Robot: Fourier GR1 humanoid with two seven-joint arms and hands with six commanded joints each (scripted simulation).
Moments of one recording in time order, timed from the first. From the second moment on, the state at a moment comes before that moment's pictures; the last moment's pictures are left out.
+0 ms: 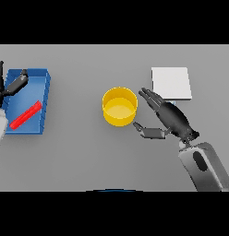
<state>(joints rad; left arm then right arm) -0.44 0.54 -0.09 -1.15 -0.32 0.13 0.43 -0.20 -0.29 0.32 -1.59 0.58 0.16 -0.06</state>
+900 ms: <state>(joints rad) -0.43 0.56 -0.09 -1.14 -0.32 0.11 0.43 -0.64 -0.35 0.65 -1.23 0.87 0.43 -0.19</state>
